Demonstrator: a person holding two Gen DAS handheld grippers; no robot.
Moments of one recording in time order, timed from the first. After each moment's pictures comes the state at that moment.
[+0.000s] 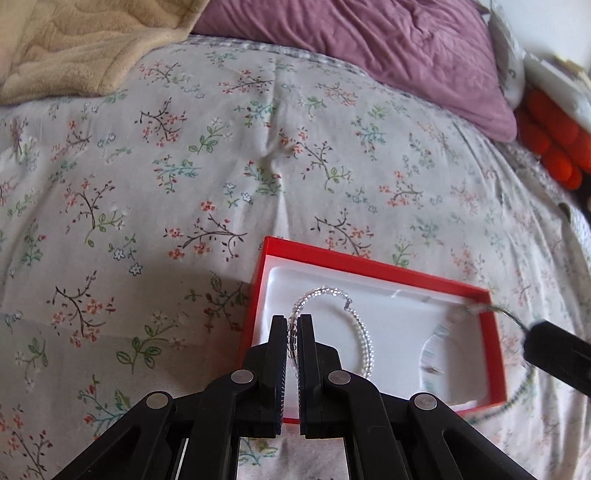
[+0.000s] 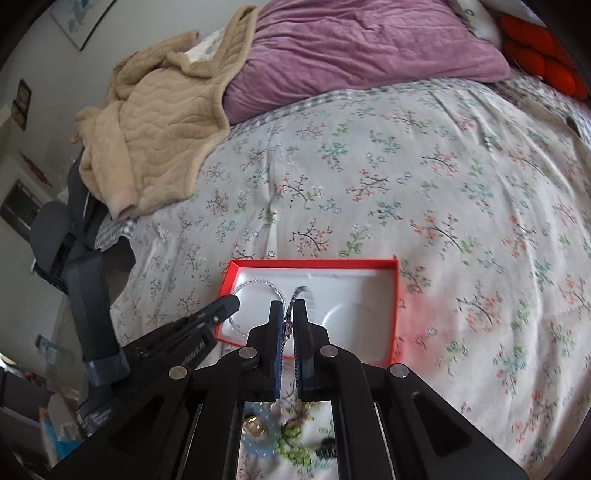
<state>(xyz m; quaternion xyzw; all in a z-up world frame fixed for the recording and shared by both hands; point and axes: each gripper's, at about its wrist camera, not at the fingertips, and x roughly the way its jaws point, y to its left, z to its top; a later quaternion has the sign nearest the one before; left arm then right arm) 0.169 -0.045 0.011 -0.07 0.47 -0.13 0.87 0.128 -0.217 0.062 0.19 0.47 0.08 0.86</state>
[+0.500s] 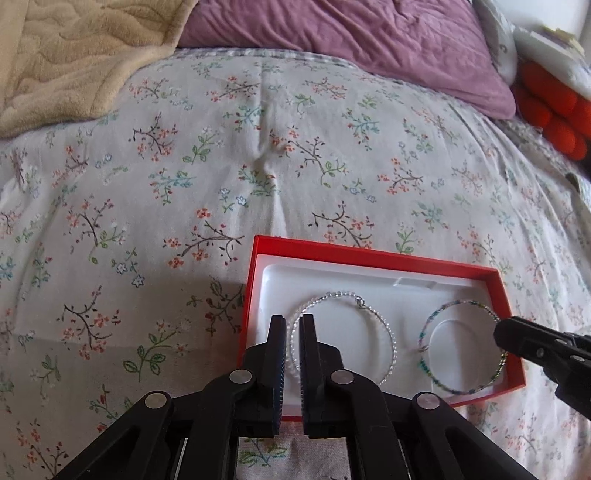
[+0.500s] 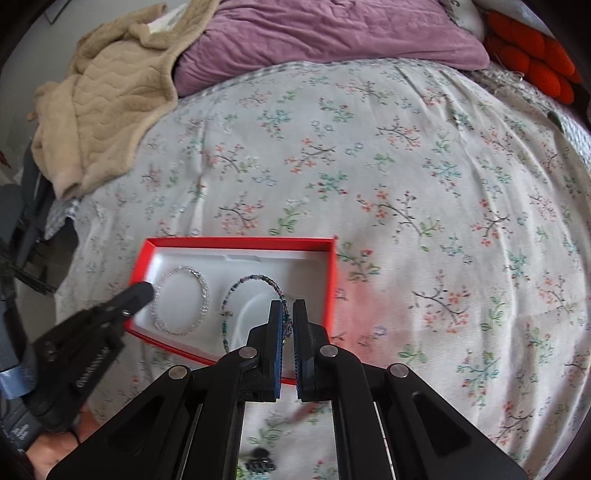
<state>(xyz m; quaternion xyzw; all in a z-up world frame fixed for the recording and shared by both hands) 0.164 -0.058 0.013 -0.02 0.46 -0.13 0.88 0.140 -0.239 0.018 0.13 0.52 0.01 0.85</state>
